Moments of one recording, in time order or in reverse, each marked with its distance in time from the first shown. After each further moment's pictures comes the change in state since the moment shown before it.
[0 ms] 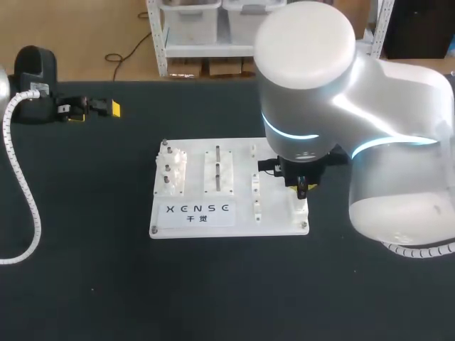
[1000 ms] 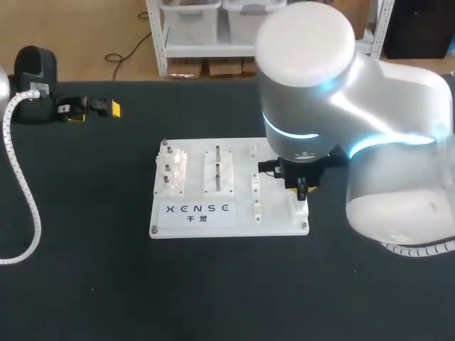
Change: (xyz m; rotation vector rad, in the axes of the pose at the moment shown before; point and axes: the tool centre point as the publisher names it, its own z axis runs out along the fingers) left arm 0.000 0.000 0.000 0.000 0.000 0.000; right arm 0.004 0.001 0.006 -0.006 0.030 0.017
